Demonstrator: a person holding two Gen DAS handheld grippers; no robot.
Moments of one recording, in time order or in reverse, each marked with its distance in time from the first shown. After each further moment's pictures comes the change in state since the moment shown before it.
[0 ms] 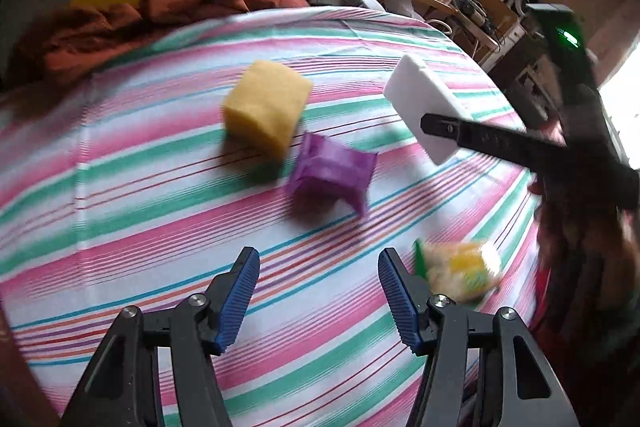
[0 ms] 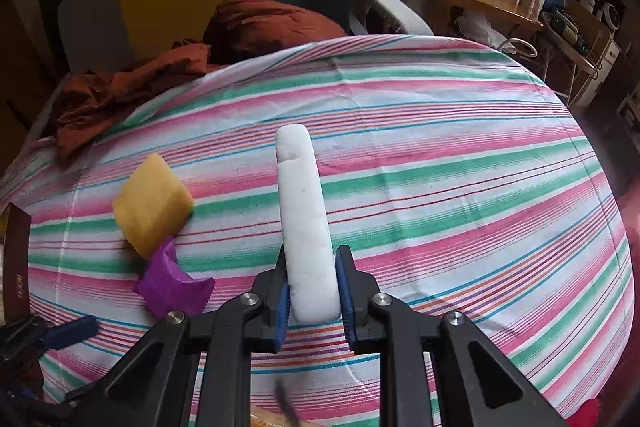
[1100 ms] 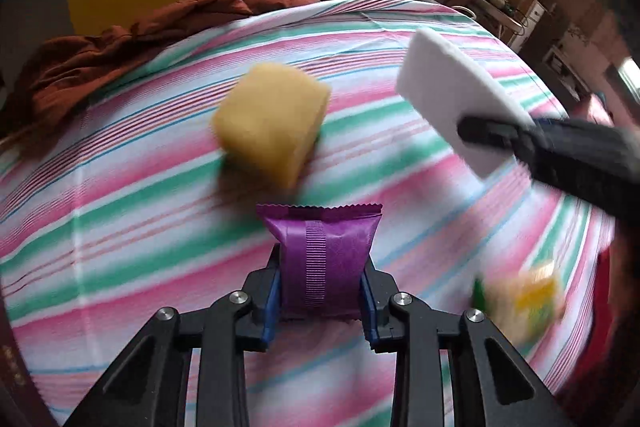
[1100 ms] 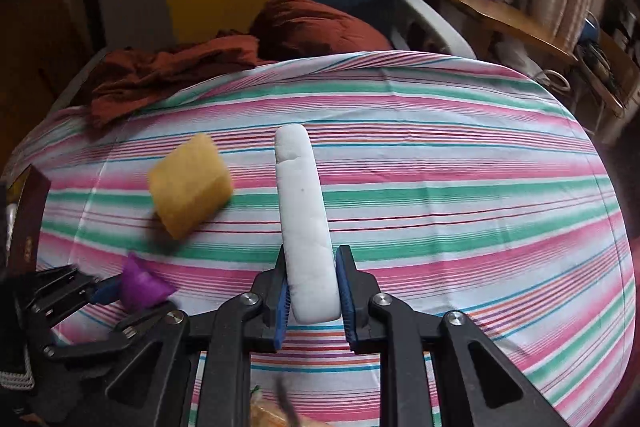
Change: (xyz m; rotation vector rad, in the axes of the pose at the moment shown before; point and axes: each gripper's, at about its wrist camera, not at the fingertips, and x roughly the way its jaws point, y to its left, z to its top) left arm 0.020 -0.008 -0.012 0.121 -0.044 0.180; right arm 0.002 0.026 -0.007 -0.153 -0.013 0.066
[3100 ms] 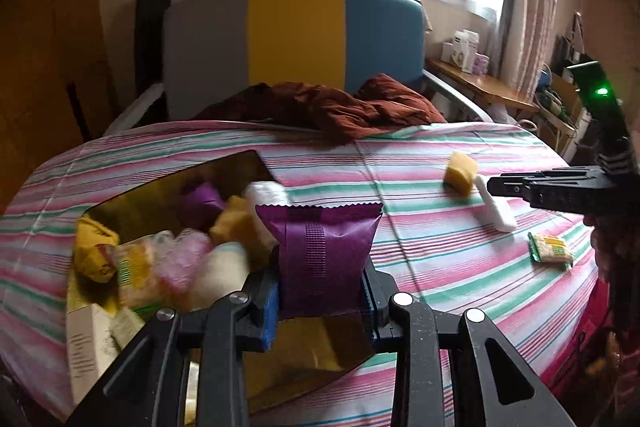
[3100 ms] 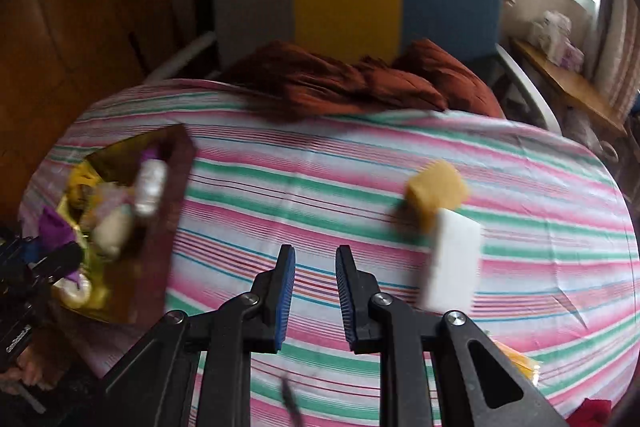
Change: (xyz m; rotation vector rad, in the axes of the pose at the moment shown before) left arm -0.211 0.161 -0.148 -0.227 -0.376 0.255; right arm -0.089 0.214 -0.031 -0.211 -0.114 0.143
